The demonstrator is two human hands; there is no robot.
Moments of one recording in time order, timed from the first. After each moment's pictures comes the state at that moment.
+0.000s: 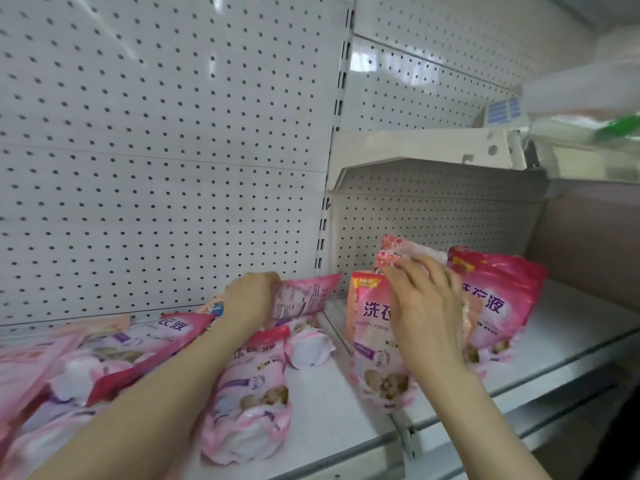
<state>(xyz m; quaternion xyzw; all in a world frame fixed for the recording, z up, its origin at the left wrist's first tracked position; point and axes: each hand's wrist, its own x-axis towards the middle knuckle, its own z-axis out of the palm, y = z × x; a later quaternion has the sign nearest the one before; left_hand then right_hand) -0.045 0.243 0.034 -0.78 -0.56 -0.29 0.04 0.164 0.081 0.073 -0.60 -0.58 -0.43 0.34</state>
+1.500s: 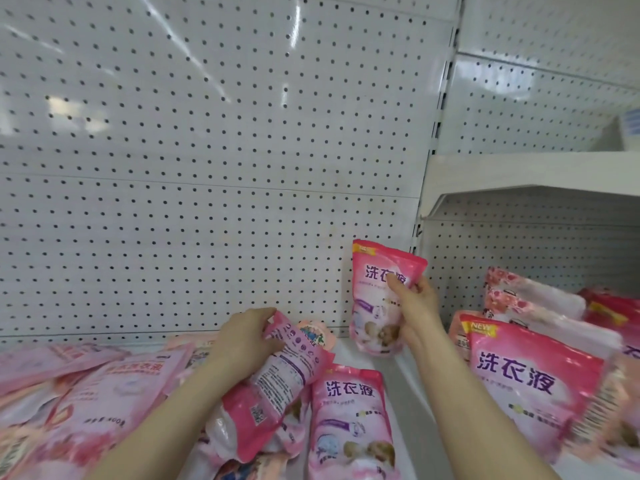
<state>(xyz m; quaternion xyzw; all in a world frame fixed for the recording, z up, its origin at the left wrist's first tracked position) -0.190 0.198 0.054 -0.73 -0.64 -0.24 -0.09 0.070 0.247 0.064 -0.47 -0.33 0.41 0.70</state>
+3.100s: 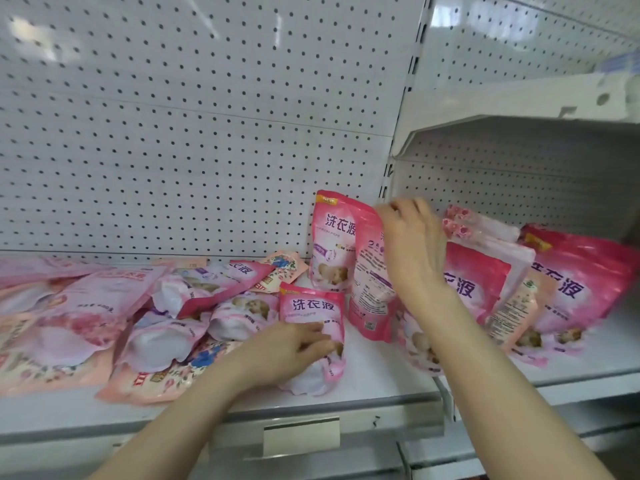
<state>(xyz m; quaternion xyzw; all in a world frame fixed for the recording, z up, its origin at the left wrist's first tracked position) -0.109 0.100 -0.013 -0.87 -0.43 -0.12 -0.21 0.093 0.130 0.091 -0.59 -0.65 -0.36 0.31</state>
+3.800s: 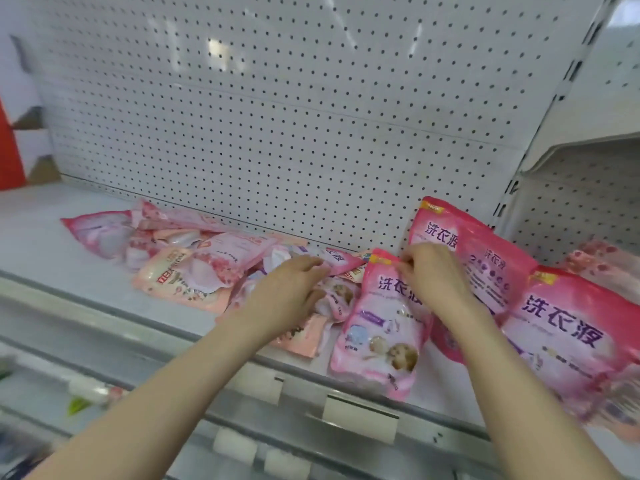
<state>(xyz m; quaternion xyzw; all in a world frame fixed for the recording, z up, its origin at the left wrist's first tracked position) -0.192 0.071 0.009 -0.76 -0.59 -0.28 0.07 0.029 0.157 0.061 -0.56 -0.80 -0.07 0.21</state>
